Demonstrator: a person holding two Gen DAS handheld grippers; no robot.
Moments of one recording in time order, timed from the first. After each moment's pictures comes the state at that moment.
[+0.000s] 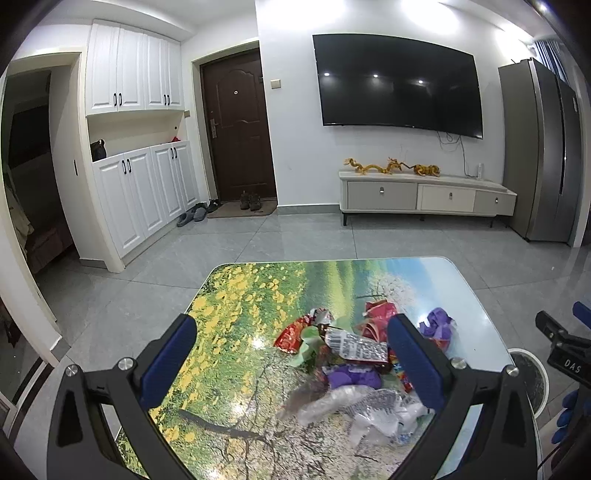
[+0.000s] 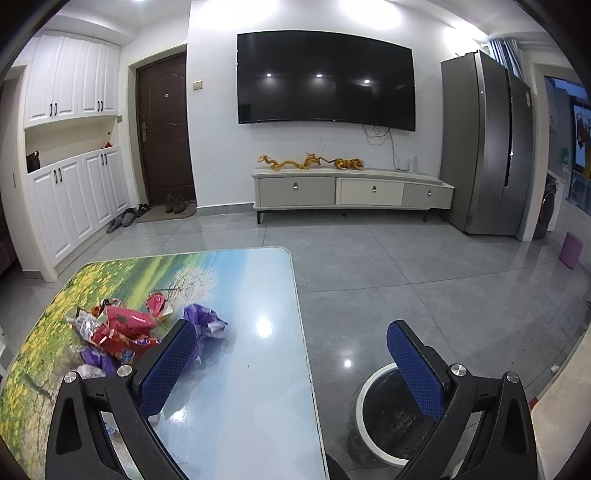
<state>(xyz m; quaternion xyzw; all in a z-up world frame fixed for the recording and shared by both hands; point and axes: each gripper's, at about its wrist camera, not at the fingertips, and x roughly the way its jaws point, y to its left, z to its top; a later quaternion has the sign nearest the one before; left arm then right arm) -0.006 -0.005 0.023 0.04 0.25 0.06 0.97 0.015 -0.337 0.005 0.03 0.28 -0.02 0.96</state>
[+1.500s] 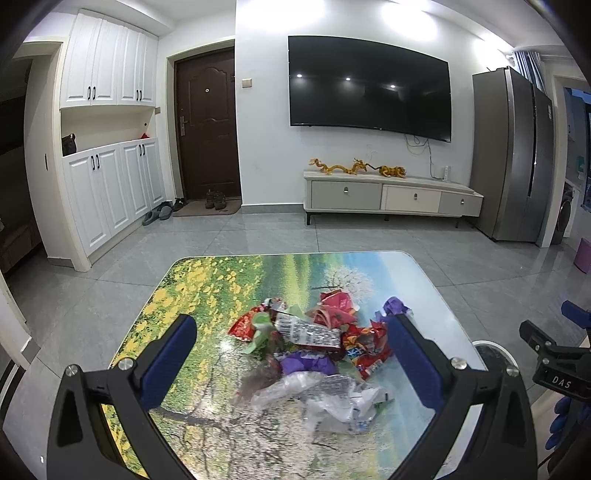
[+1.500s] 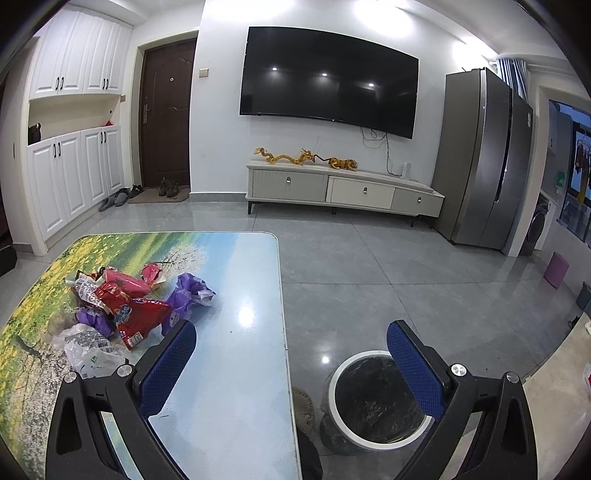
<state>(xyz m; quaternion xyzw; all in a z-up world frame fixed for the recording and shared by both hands) -0.020 -0.022 0.010 0.02 0.25 -0.02 0.97 -0.022 -0.335 0.011 -0.02 0.29 -0.05 0.96</state>
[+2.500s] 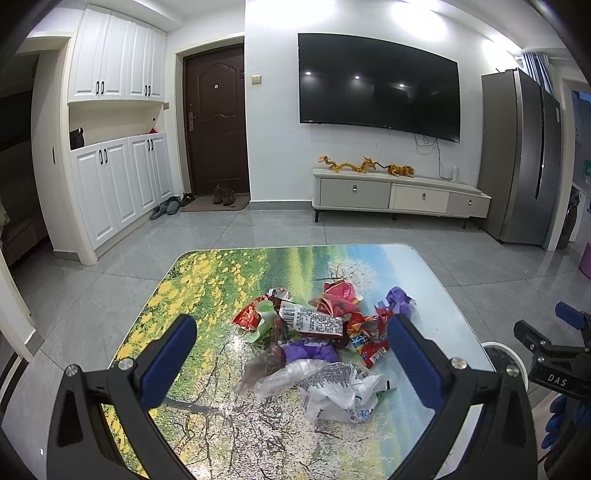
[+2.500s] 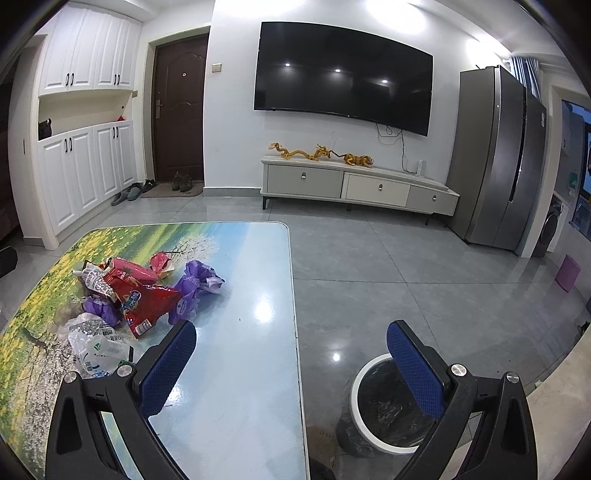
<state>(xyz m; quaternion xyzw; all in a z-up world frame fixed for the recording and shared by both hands) -0.029 -0.024 0.003 0.01 0.25 0.00 0.97 -0.016 -0.337 -0.006 -0.02 0.29 -0.01 0.96</state>
